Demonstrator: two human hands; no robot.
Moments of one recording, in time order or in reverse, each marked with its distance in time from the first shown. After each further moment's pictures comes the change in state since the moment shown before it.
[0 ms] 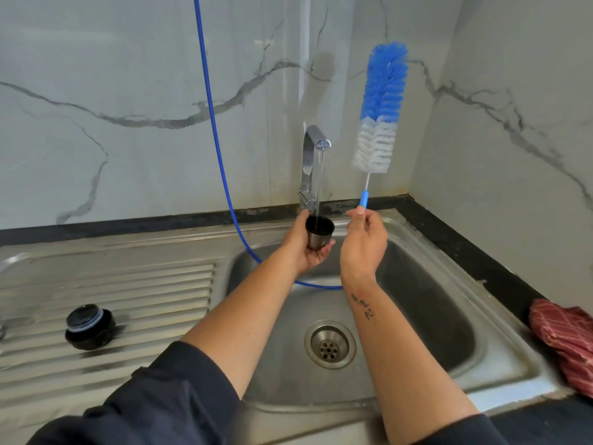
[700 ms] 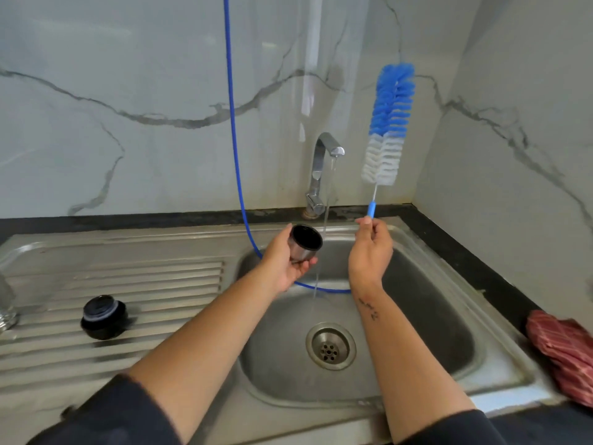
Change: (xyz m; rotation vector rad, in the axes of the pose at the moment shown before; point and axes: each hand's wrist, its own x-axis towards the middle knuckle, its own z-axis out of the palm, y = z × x) left_hand -0.047 -0.003 -0.040 -0.087 0.105 0.128; right_hand 0.001 0.008 -0.001 -0.069 -0.012 -0.023
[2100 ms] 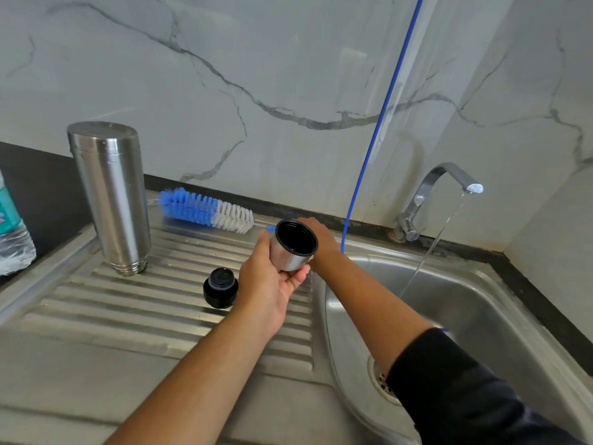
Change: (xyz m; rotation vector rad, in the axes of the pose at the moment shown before) left_hand -0.122 0.054 -0.148 -0.464 0.238 0.281; right_hand -0.106 -0.040 0.213 -1.088 -1.088 -0.707
